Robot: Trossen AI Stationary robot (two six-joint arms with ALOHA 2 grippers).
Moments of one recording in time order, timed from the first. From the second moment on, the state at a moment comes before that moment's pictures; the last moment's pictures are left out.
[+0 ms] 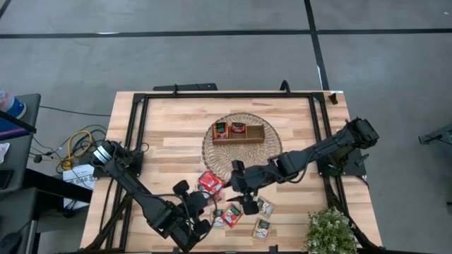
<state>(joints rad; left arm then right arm) -0.74 1.89 1.62 -1.07 -0.75 -1.17 0.38 1.68 1.29 -0.21 0.02 0.08</state>
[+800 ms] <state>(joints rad) -0.70 1.89 1.68 -0.97 -0.91 -0.93 0.34 1.68 1.29 -0.19 0.02 0.04</state>
